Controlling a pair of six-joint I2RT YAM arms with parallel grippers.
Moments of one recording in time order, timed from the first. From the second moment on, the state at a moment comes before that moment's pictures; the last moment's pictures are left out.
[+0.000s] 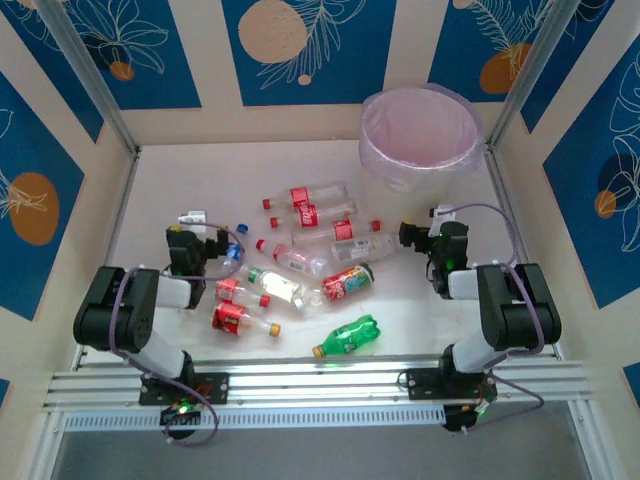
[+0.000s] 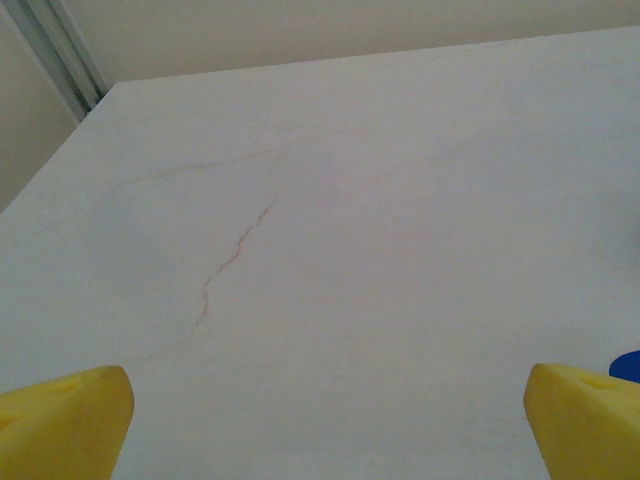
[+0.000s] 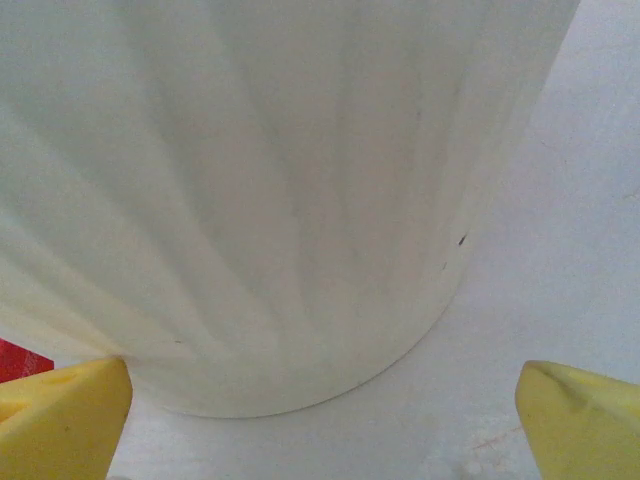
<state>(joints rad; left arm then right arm) -0.09 1.56 0.36 0.87 -0.18 0.05 0.02 1.53 0.39 0.72 -0.03 0.11</state>
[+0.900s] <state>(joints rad) -0.09 1.56 0.36 0.87 -0.16 0.05 0.02 1.53 0.39 0.72 -0.04 0.11</state>
